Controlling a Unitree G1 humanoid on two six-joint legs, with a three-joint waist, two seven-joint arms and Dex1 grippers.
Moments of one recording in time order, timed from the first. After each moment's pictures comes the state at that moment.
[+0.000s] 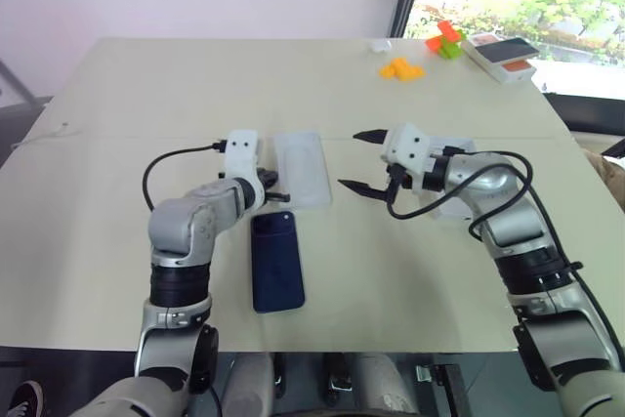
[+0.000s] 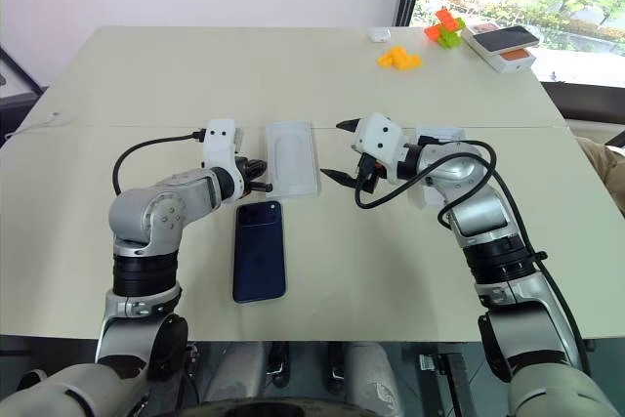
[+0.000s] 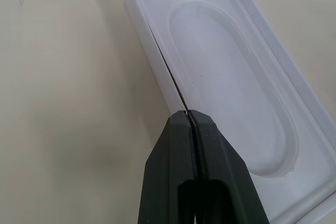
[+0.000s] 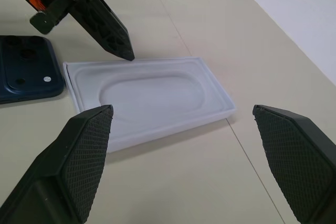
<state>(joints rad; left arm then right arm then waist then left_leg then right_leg) -0.60 0.14 0.10 -0.17 -0.36 1.21 -0.08 -0.62 -0.57 0.17 0.08 0.12 0.12 0.93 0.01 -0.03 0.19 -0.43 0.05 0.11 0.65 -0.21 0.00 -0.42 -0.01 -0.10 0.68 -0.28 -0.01</state>
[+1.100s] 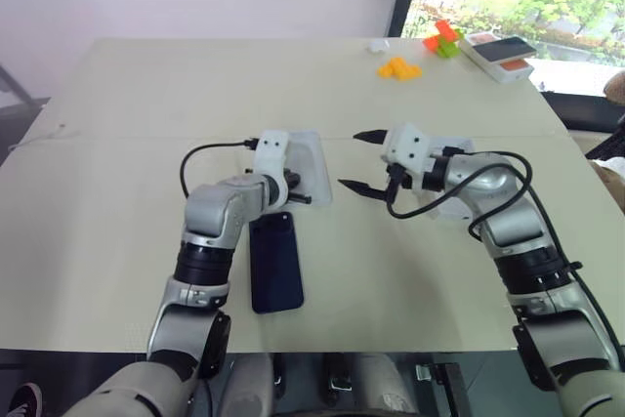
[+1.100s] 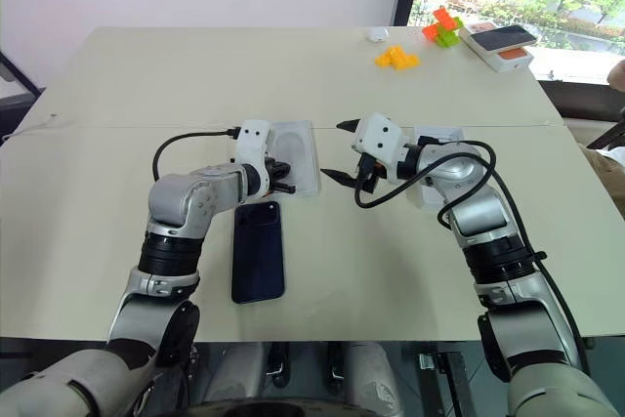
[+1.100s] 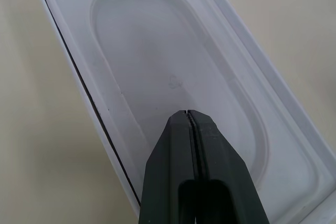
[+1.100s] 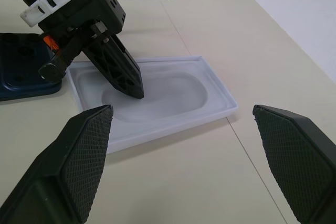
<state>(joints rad) -0.70 0.11 -0.01 0.02 -0.31 1.18 -0.13 -0.62 -0.57 0.17 0.08 0.12 0.12 0.93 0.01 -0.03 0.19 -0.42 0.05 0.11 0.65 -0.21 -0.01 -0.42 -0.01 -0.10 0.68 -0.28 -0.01</state>
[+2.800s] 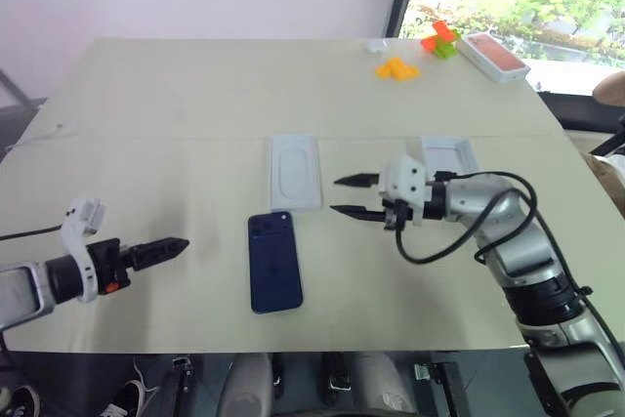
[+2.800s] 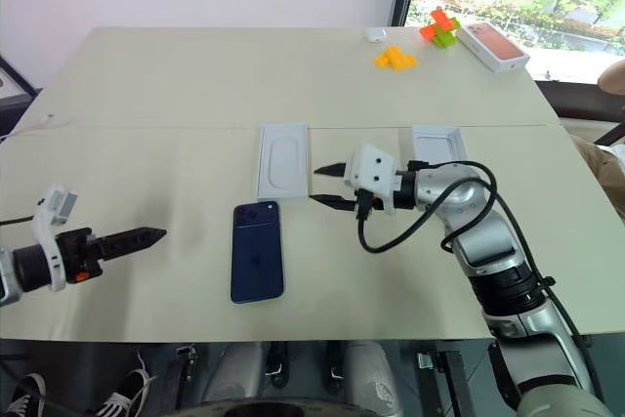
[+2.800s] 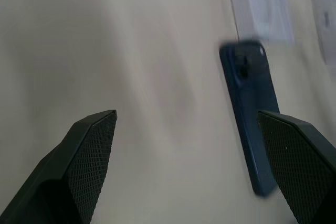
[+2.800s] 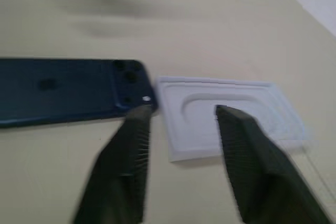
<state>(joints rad) -0.04 0.78 0.76 -0.29 -1.28 1.61 -0.38 -0.47 -0.60 0.22 -0.17 0.19 0.16 1.05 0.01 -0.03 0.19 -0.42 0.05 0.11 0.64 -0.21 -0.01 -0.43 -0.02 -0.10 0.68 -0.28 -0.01</state>
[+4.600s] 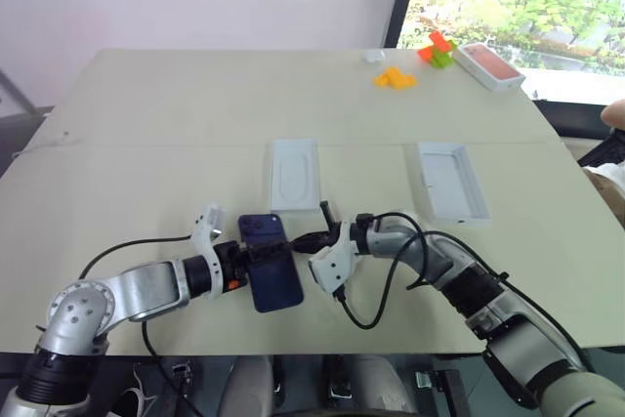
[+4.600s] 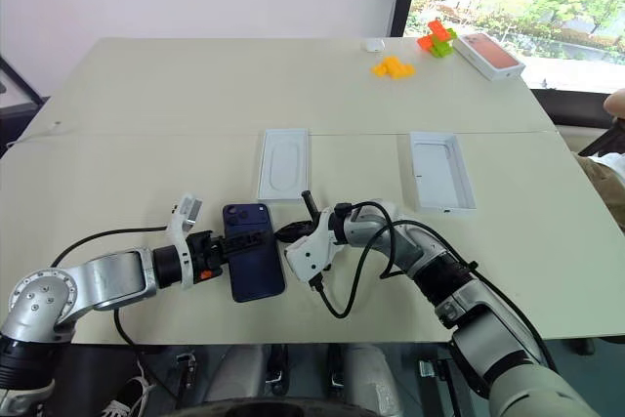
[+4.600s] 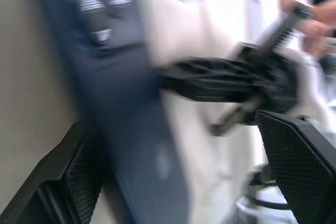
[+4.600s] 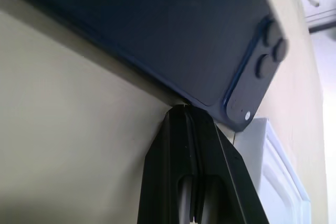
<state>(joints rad) -0.07 0.71 0.03 -0.32 -1.93 0.99 0.30 -0.59 -0.44 0.56 0.30 -0.53 -0.62 0.76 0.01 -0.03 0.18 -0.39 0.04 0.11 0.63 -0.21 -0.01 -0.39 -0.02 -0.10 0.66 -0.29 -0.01</state>
